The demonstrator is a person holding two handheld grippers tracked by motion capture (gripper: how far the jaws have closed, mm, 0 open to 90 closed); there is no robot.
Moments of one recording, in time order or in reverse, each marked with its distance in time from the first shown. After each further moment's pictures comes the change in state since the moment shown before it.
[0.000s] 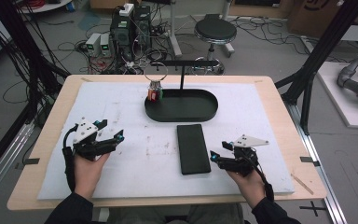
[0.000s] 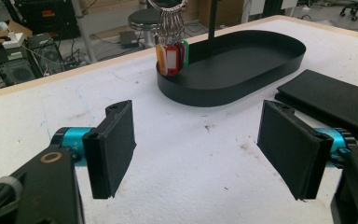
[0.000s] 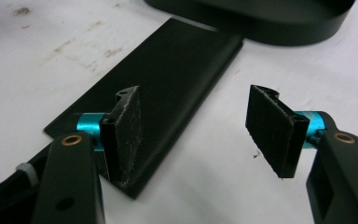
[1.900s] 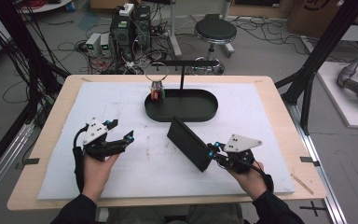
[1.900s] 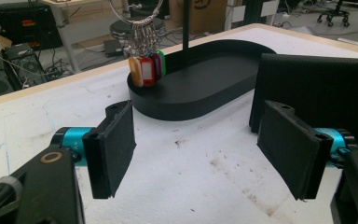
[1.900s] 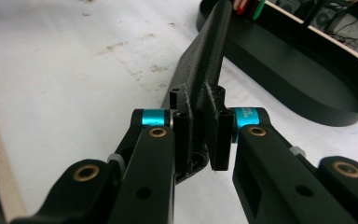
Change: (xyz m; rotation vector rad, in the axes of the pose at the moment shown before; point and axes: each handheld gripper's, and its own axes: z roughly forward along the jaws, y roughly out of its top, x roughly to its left) left arm -0.022 0.006 0.012 -0.024 -0.060 0.016; right arm 0.017 0.026 -0.010 -0.067 0.106 -0.347
